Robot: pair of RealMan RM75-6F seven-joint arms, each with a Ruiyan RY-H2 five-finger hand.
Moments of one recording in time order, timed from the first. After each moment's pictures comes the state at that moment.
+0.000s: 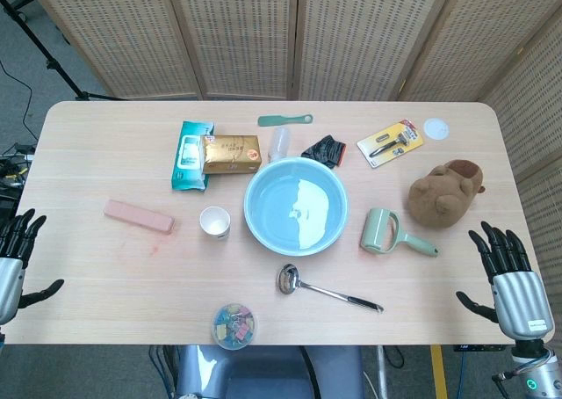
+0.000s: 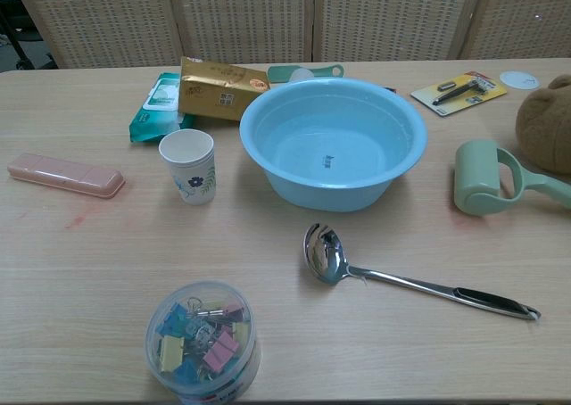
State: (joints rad) left arm -0.08 -1.12 -0.04 -1.60 1.56 1.55 0.02; right arm 0.07 -1.18 0.05 -1.56 -1.65 1.62 0.02
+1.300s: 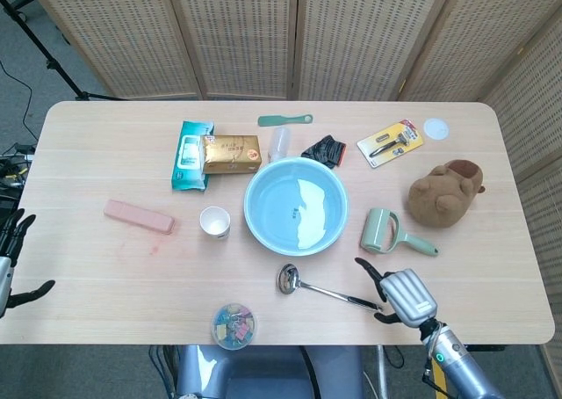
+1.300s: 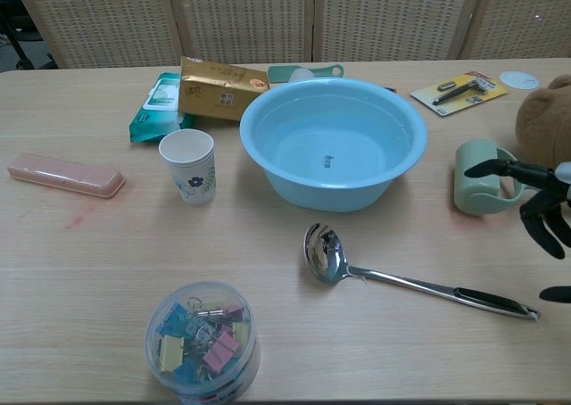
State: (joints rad) left arm -0.08 -1.06 -0.04 -1.64 1.51 1.51 -0.02; right arm 0.30 -1.35 -0.01 -1.63 -1.62 1.12 -0.16
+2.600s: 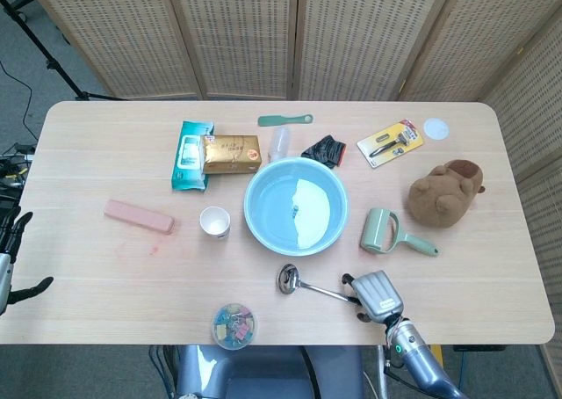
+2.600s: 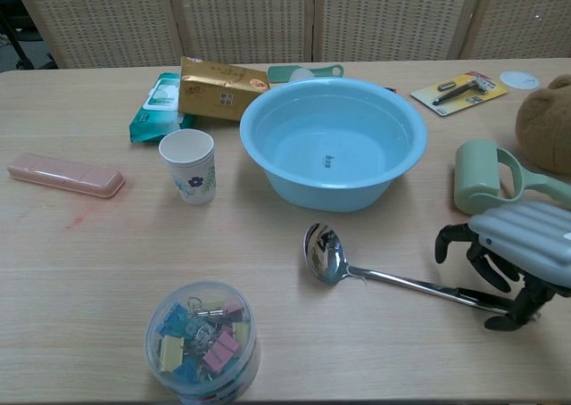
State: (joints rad) left arm -0.08 -1.08 -0.06 -1.64 1.47 1.50 0.02; right arm 0.38 -1.56 0.00 -1.58 -1.30 1.04 -0.55
